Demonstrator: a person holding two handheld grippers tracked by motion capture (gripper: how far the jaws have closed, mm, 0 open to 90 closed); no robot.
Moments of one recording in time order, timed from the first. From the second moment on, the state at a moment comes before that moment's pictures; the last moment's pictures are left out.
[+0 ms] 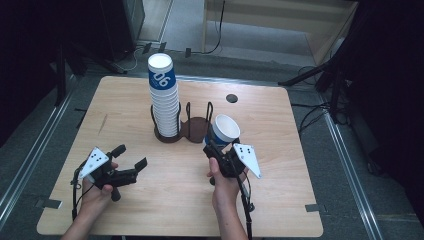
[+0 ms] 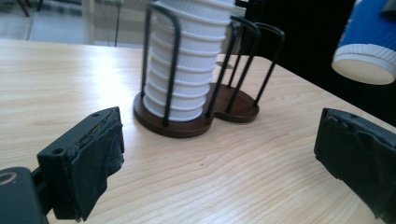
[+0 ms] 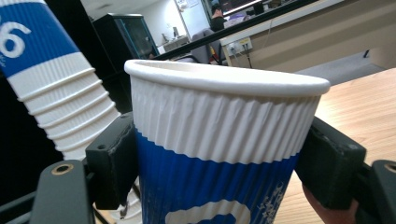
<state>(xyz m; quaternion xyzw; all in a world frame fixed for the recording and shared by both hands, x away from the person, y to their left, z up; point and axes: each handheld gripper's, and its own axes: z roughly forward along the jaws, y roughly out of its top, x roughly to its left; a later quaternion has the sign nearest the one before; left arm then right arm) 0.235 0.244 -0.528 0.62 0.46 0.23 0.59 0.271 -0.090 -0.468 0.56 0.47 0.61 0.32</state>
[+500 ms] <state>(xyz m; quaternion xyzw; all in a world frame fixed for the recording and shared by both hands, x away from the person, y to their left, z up) 0.234 0.276 -0.531 0.62 0.51 0.27 0.53 0.280 -0.112 -0.475 0.55 0.49 0.59 0.33</state>
